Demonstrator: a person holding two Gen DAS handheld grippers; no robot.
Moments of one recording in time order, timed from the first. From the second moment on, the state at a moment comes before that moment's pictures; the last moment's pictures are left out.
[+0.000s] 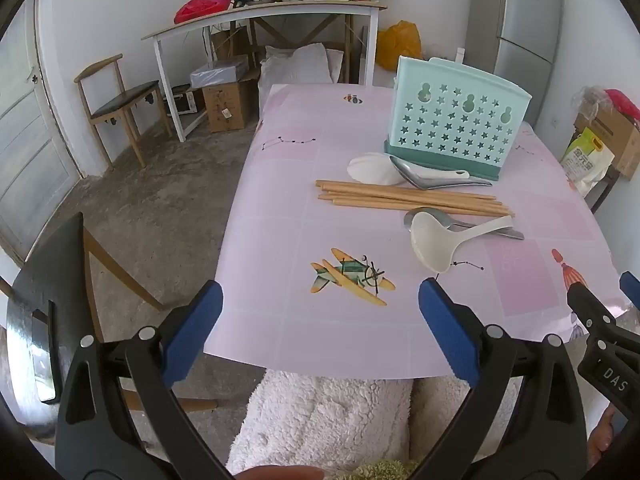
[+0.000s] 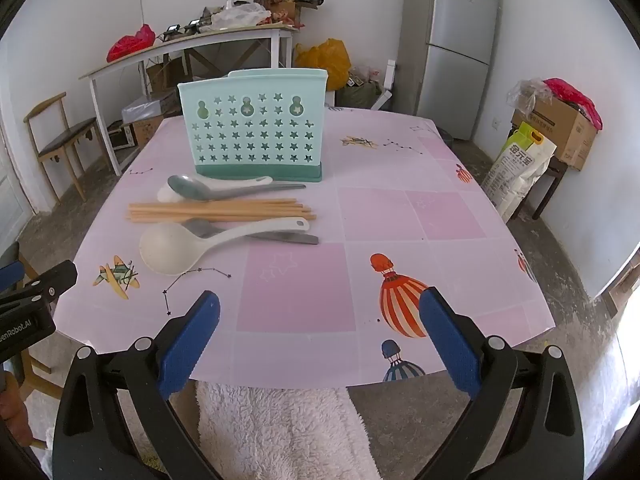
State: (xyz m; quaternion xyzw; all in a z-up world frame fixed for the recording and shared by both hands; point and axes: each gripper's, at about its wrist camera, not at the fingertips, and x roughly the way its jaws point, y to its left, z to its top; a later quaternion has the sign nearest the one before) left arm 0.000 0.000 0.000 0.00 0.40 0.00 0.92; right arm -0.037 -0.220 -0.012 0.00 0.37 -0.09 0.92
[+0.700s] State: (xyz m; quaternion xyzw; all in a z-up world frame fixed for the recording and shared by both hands) left arm 0.002 0.002 -0.006 0.00 0.40 0.00 0.92; right arm -0.036 -0.220 -0.012 0.00 0.37 -0.09 0.92
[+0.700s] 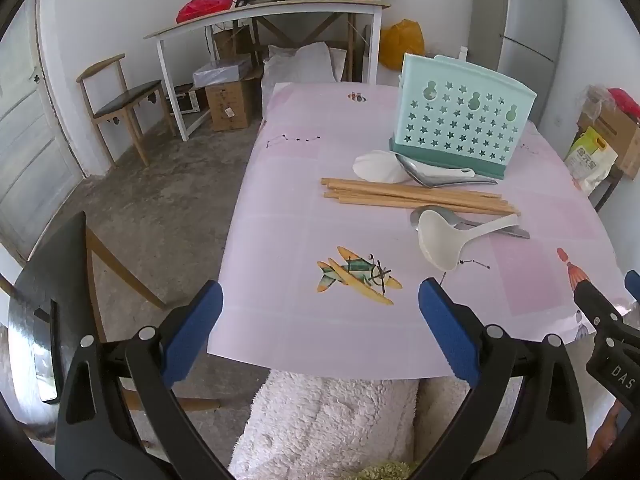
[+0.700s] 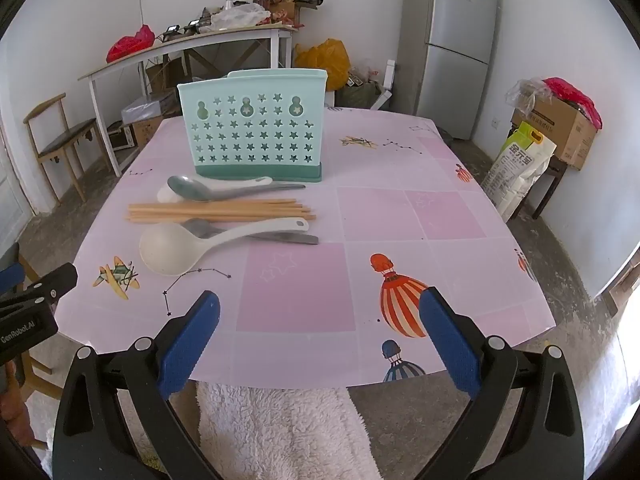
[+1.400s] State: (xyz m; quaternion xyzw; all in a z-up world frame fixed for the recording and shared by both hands) left arm 0.001 0.004 -0.008 0.00 0.40 0.01 0.91; right arm -0.036 -0.219 -0.012 0.00 0.37 -0.09 0.92
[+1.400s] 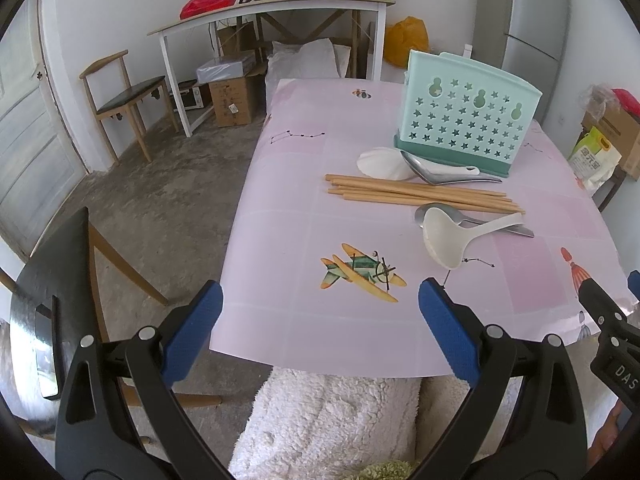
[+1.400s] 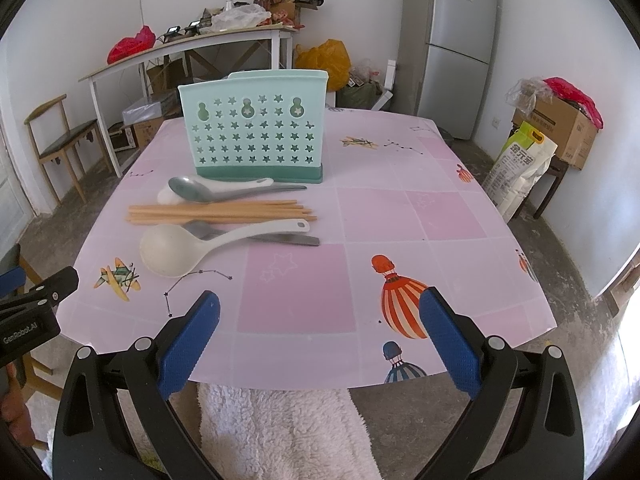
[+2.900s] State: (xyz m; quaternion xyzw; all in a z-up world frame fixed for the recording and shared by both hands) left arm 0.013 0.000 -0.006 -0.06 0.39 -0.11 0.91; right arm -0.023 -0.225 -0.012 0.00 0.35 -0.09 0.93
